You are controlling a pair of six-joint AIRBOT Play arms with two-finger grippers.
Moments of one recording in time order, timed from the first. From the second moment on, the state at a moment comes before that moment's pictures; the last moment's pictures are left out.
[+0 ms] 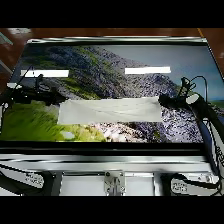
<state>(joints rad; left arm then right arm) 0.27 -1.72 1.29 0.62 -1.25 -1.13 -0.15 -1.45 0.94 -0.97 0.60 1.30</state>
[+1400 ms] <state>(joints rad) 0.30 -1.73 1.40 0.62 -1.27 -1.16 -0.27 -1.49 0.97 -0.92 0.72 1.37</state>
